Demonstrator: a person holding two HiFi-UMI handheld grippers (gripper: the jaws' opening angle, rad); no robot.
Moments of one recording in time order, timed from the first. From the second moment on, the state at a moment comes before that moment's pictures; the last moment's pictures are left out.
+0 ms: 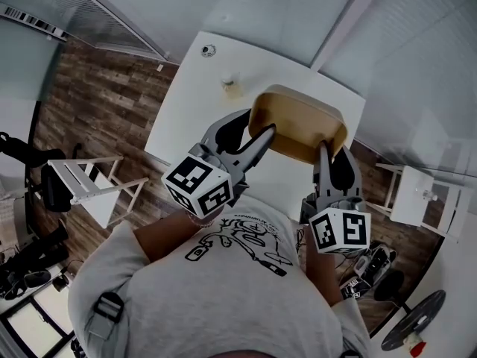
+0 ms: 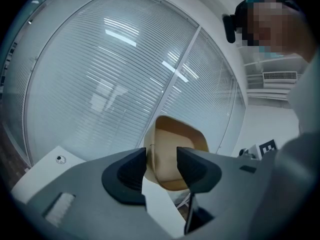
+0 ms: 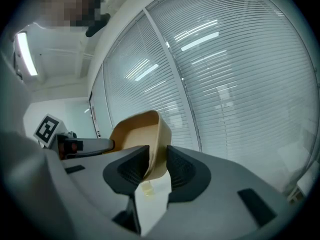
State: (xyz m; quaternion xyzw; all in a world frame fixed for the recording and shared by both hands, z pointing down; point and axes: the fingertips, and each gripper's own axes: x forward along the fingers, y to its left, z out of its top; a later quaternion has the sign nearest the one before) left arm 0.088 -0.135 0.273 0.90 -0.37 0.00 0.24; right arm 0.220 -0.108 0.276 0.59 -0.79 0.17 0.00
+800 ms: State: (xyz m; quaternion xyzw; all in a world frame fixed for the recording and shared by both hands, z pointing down) left arm 0.040 -0.151 0.272 0.90 -0.36 0.00 0.24; right arm 0.170 -0.119 0.274 0.60 -0.78 0.18 0.00
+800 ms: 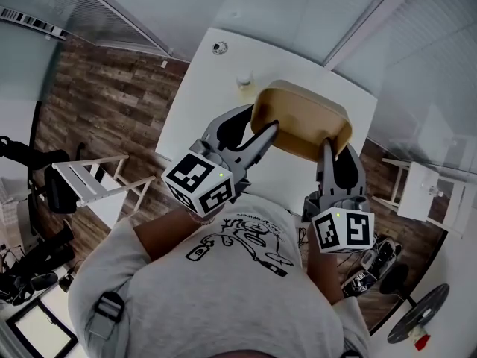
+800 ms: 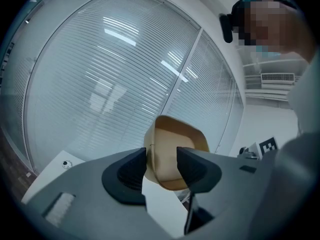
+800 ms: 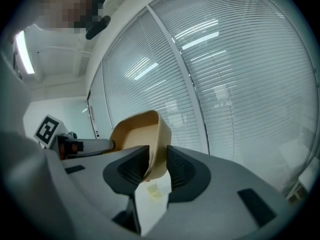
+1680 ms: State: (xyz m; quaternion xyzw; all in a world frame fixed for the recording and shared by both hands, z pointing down) left arm 0.029 -0.131 0.342 0.89 -0.36 0.05 0.29; right arm 0.158 -0.097 0.343 0.60 -0.77 0.24 0.03
